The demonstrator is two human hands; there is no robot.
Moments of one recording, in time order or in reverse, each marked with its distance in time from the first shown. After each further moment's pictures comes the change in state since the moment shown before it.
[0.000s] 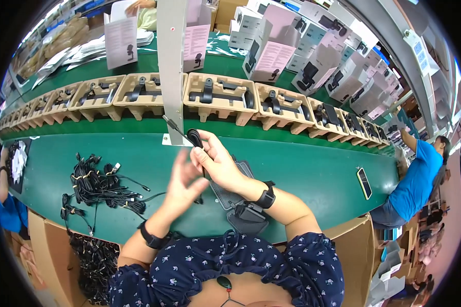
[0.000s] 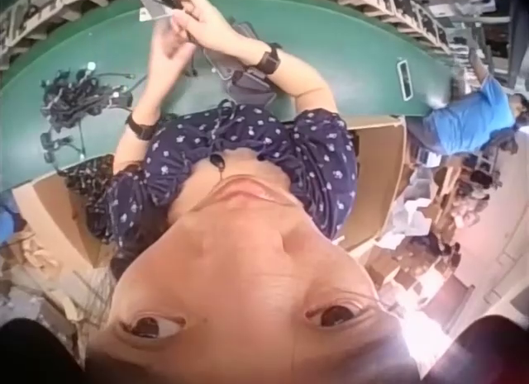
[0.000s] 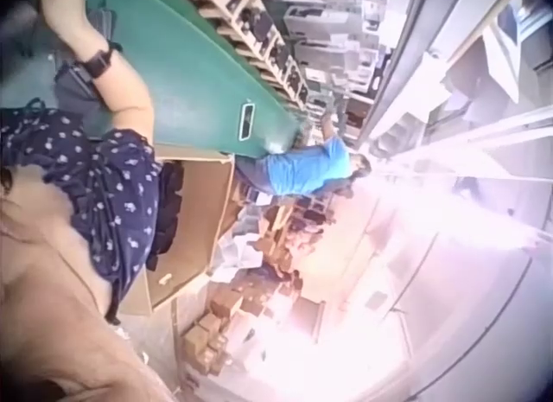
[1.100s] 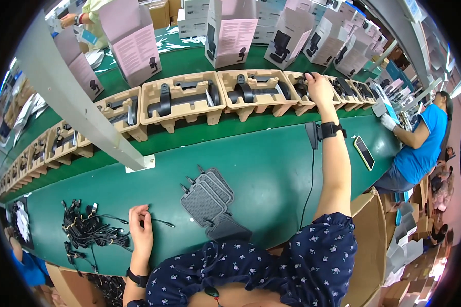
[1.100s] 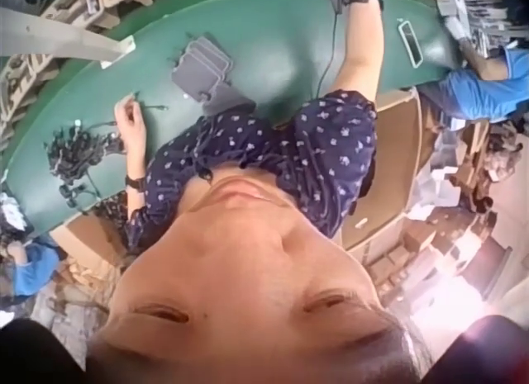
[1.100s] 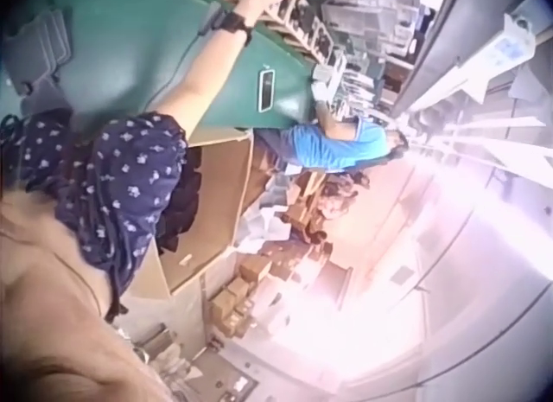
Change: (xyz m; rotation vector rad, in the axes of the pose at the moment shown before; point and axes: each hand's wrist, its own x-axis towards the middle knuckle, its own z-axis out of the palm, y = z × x) left_hand -0.027 -0.040 -0.078 0.831 0.212 0.069; right_hand -0.035 -0.083 -0.356 -1.664 1.108 0.257
